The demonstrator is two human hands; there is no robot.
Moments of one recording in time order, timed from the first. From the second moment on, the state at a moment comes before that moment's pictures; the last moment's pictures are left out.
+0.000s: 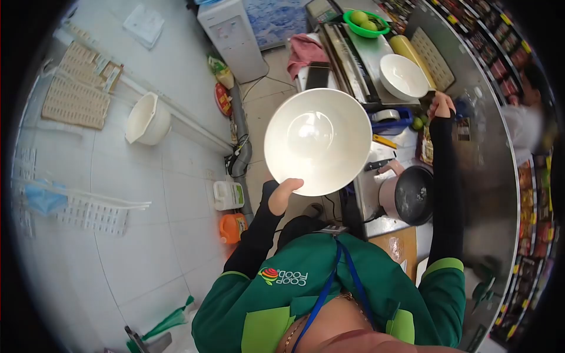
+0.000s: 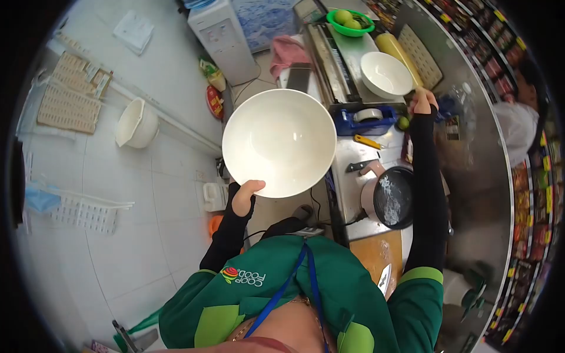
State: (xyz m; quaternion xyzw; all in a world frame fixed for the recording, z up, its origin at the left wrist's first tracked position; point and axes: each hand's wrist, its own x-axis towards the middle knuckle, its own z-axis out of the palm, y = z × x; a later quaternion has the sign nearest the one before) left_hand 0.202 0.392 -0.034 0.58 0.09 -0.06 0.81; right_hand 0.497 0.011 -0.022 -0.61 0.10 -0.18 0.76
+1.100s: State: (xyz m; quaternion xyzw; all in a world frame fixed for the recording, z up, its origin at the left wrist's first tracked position) left_hand 0.190 0.096 0.089 0.56 -0.63 0.00 0.54; right_hand 0.053 -0.024 0.102 -0.84 0.19 -0.50 0.04
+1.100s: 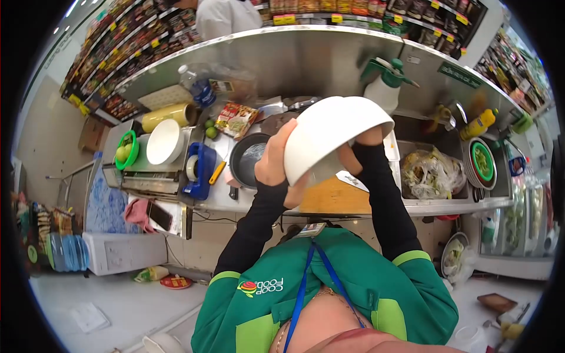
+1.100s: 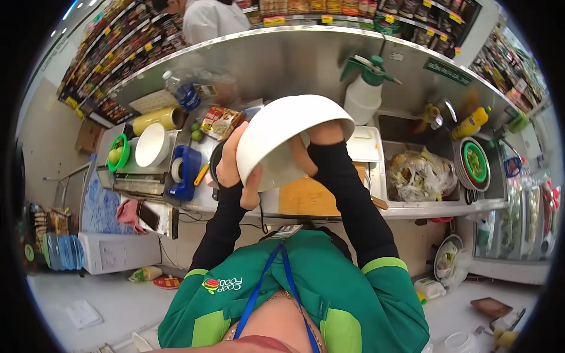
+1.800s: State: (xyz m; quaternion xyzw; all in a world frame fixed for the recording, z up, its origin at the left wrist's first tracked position) left_hand 0.208 0.138 0.013 0.57 -0.48 0.05 0.67; right_hand -0.030 -0.024 0.009 -0.66 0.08 -0.04 0.74
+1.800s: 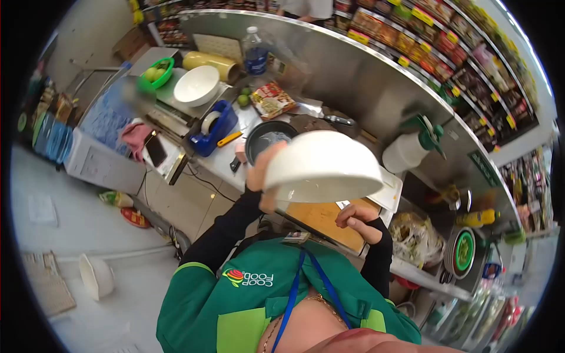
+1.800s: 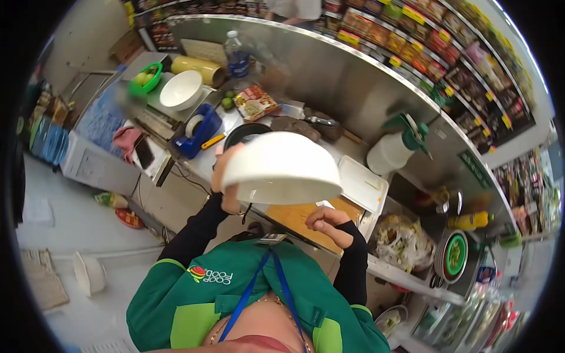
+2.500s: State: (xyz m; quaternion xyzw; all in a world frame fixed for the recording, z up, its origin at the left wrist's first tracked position) left_hand 0.316 0.366 -0.150 0.59 -0.01 -0.24 0.77; right_hand 0.016 0.013 -0.048 -0.80 0.18 0.04 0.58
